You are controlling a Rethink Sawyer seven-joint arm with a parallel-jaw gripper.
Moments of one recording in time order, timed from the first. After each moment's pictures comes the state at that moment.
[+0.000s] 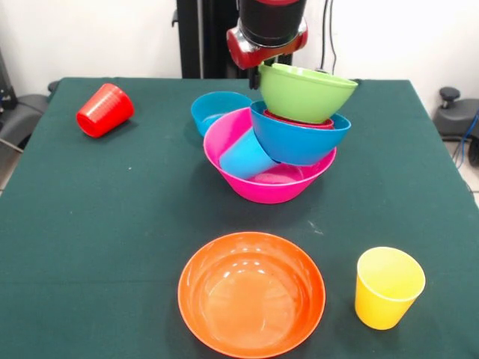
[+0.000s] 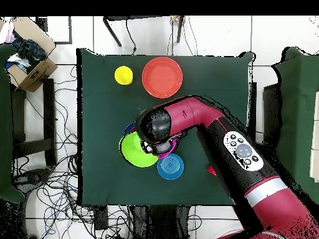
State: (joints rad) arm -0.71 -0.63 0.81 1.73 -0.69 1.21 1.72
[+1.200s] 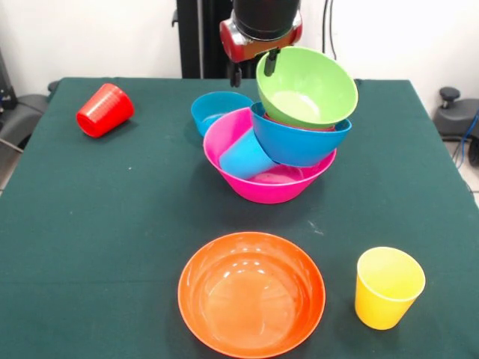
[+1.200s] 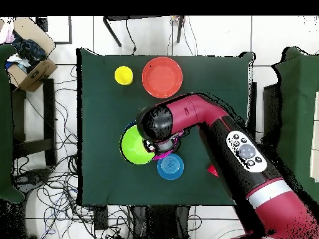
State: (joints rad) arm -0.71 -0.65 0.81 1.72 -0.69 1.24 1.72
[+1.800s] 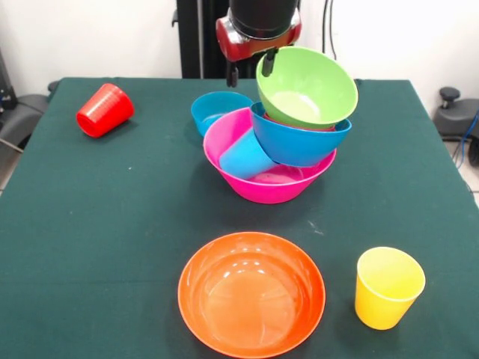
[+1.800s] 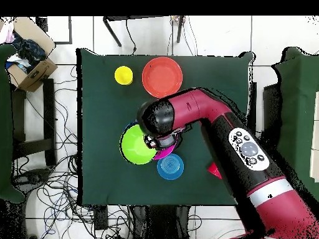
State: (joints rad) arm -0.71 -0.65 0.82 1.67 -0.68 1.29 1.71
